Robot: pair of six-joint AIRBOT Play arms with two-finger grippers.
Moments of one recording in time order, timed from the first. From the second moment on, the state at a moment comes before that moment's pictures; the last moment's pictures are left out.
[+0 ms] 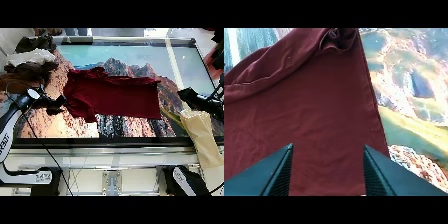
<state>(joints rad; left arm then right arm) 0.14 -1.47 0.97 1.06 -0.86 -1.74 -0.40 -0.86 0.81 -0.89 0.86 1.39</state>
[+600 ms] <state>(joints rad) 0.14 -1.53 0.97 0.92 -0.80 -1.70 -0.40 -0.86 0.74 -0.91 0.99 1.45</state>
